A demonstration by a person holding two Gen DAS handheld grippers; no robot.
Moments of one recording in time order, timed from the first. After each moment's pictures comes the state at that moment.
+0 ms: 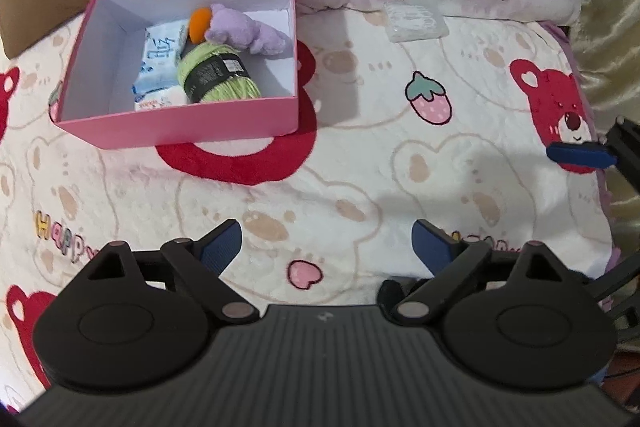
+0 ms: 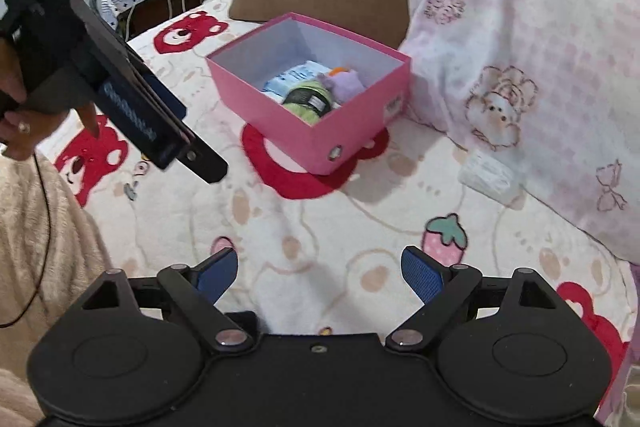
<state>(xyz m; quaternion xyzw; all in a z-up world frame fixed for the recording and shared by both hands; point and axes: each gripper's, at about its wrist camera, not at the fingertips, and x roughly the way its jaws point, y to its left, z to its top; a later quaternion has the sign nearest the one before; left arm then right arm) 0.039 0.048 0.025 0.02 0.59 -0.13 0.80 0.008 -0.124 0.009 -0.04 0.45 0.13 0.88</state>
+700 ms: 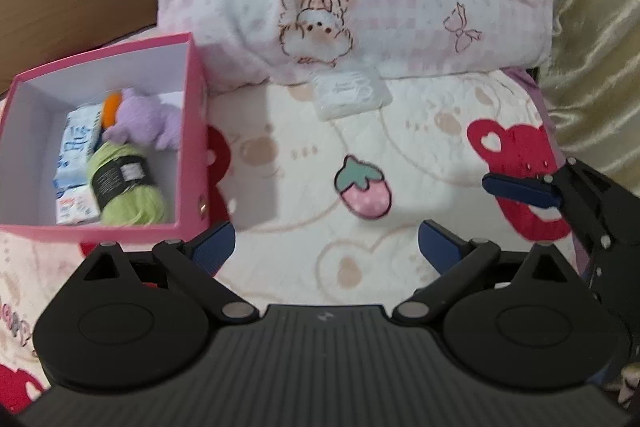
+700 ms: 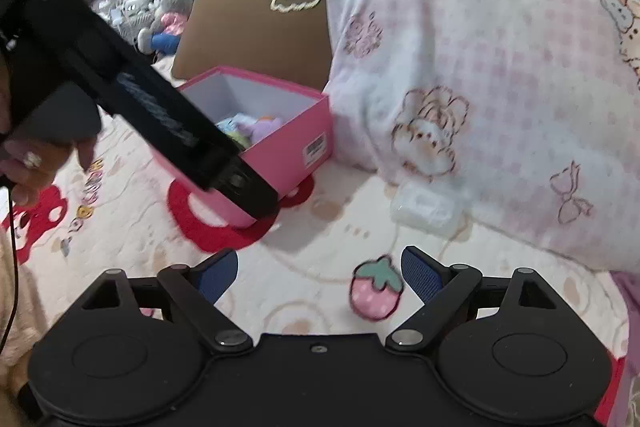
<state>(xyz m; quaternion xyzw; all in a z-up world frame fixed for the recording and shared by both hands) 0.105 -0.048 0.015 0.01 0.53 -0.17 0.83 0.032 -0.179 -0.027 -0.02 0.35 0.06 0.94</state>
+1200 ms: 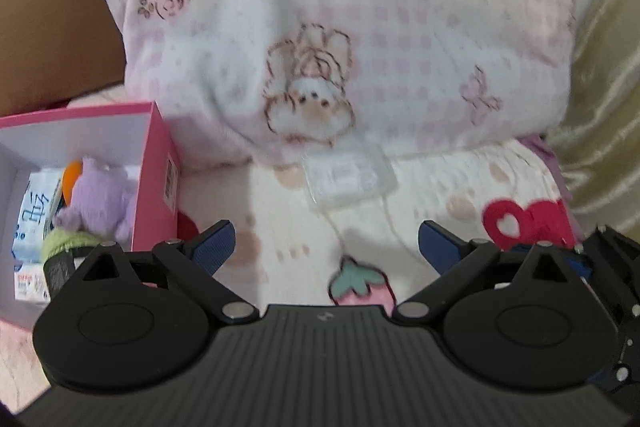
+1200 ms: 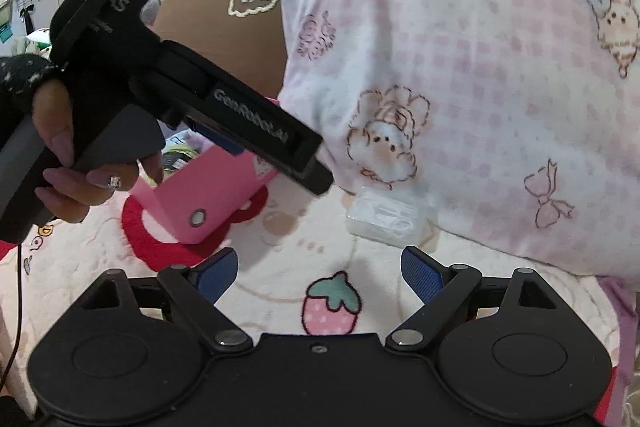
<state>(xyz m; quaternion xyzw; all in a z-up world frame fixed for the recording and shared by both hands) 0.170 -0.072 -0.018 -0.02 0.45 -0.17 0.88 0.065 -0.211 -0.050 0.00 0.35 0.03 0.94</state>
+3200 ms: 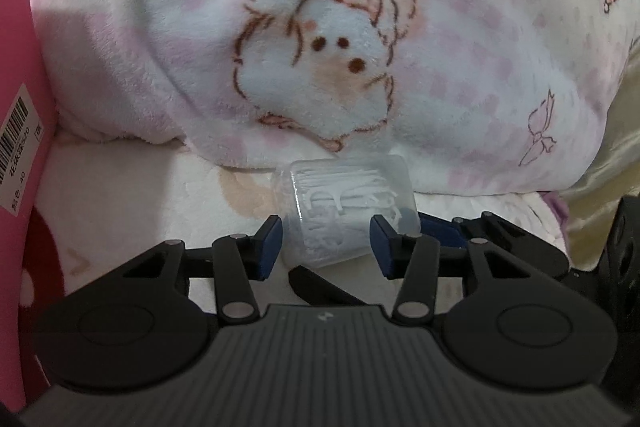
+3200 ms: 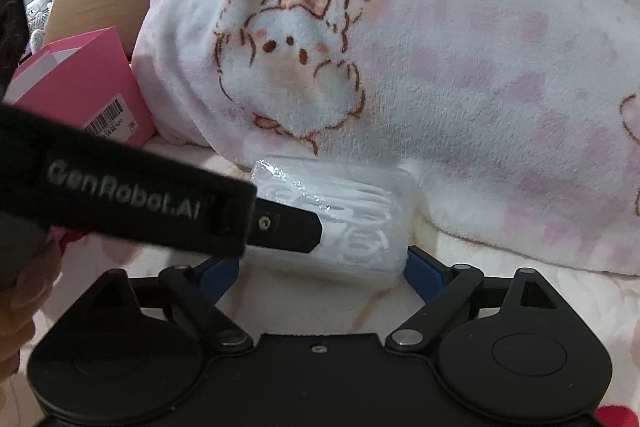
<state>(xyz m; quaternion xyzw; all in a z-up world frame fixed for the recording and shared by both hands) 0.253 -0.101 -0.157 -0.16 0.45 -0.22 0.85 0.210 -0.294 -0.169 0.02 0.39 0.00 0.92</state>
